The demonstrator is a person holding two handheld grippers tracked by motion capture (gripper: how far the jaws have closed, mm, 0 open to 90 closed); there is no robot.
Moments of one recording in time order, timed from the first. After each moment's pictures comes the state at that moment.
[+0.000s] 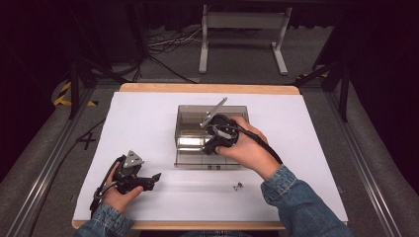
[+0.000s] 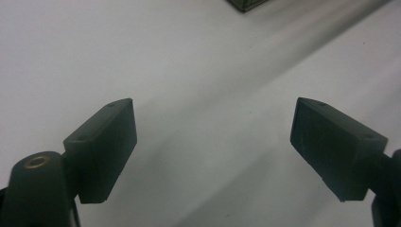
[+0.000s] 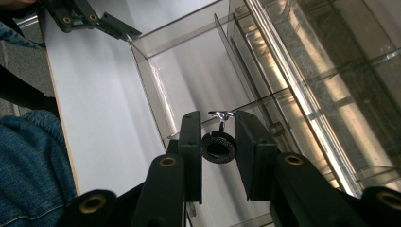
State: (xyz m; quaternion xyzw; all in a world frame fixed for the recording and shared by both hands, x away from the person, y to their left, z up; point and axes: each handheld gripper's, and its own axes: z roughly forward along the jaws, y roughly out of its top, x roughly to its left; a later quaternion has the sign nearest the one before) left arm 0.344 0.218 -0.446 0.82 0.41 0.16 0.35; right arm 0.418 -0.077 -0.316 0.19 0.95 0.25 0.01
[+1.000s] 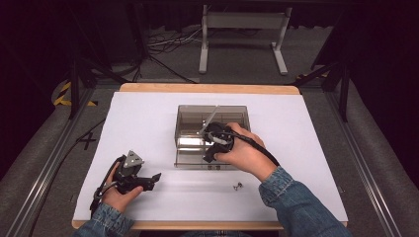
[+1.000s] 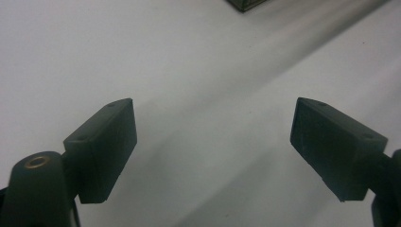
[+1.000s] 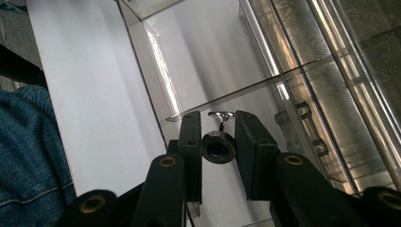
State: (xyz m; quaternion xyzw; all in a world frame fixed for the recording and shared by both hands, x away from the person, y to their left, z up) left arm 0.344 0.218 -0.446 0.82 0.41 0.15 0.35; right arm 0.418 -0.070 -0.339 0.19 0.96 0.19 -0.01
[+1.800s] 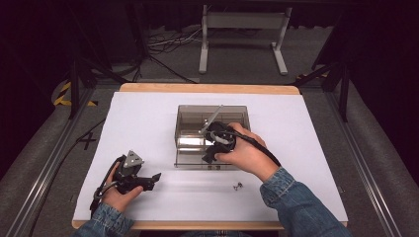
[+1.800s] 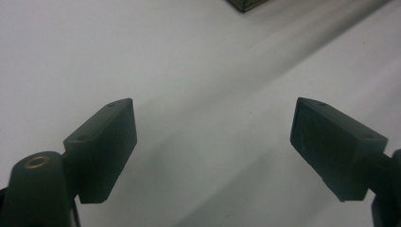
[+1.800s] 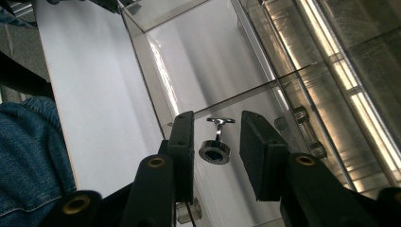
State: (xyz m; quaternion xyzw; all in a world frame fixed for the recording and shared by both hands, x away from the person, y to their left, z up) left arm 0.344 0.218 -0.446 0.82 0.42 0.16 0.35; right arm 0.417 -0.075 -0.337 0.19 0.96 0.22 -0.01
